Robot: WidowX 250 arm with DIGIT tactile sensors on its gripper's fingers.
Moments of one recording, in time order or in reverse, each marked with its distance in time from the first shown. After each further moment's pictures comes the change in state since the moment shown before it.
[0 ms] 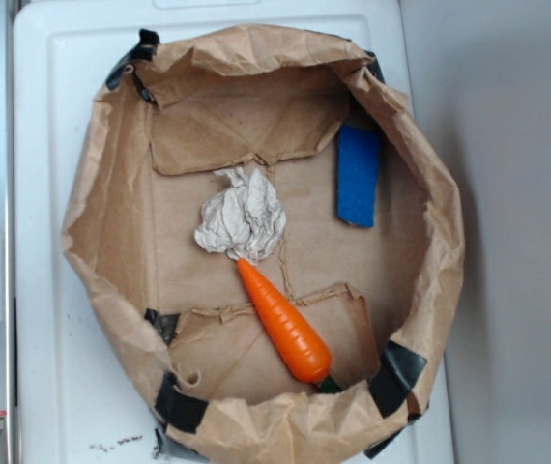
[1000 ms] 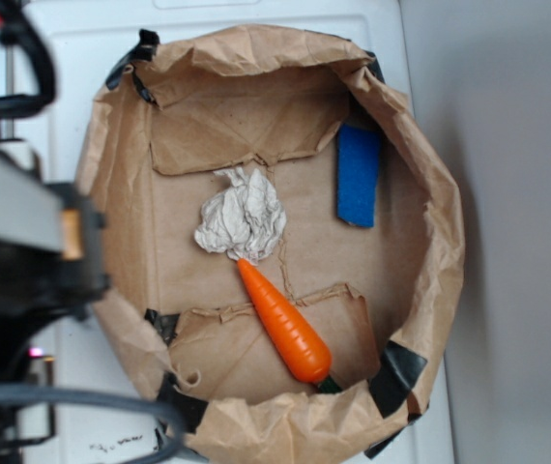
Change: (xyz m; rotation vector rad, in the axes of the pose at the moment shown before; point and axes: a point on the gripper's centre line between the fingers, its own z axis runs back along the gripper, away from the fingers) arm 0.054 -0.003 -0.021 -0.044 0.095 0.035
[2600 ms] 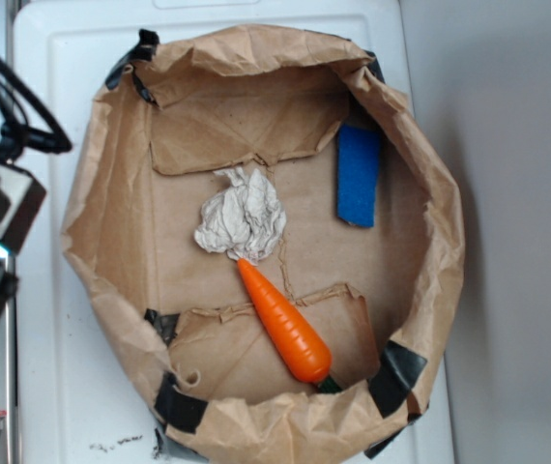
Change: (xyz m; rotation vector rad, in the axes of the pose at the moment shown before) arm -0.029 -0.001 -0.006 -0.066 -0.033 -0.461
